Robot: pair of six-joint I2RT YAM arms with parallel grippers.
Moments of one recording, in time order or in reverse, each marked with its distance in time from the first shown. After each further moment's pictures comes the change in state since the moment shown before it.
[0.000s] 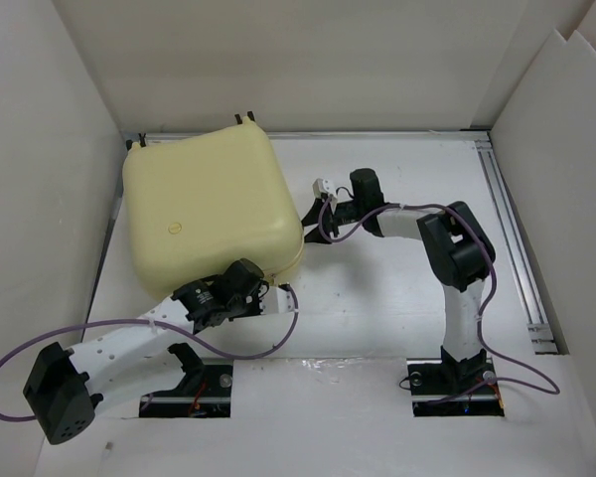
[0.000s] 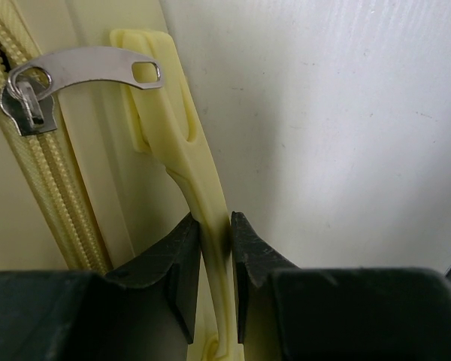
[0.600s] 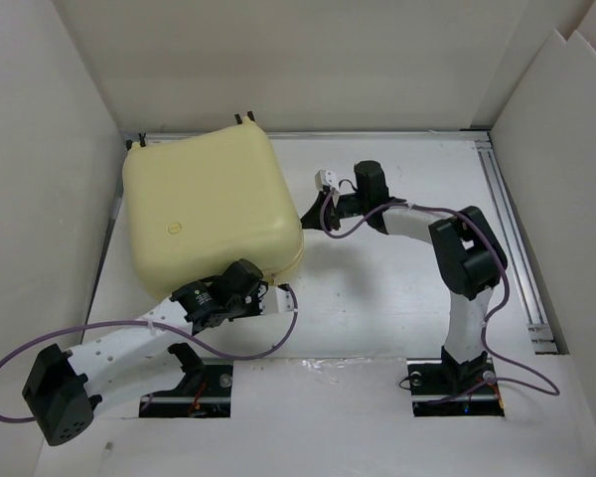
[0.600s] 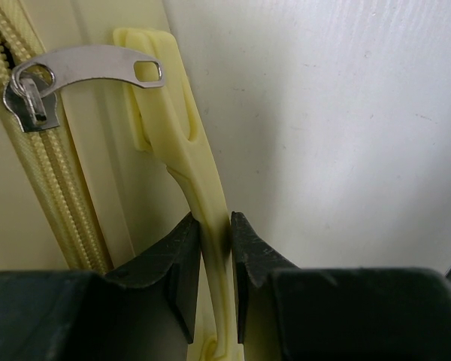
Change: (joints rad) left arm 0.000 -0.014 -0.006 0.004 -0.002 -0.010; right arm 0.002 -0.100 -0.003 -0.025 0.045 0.007
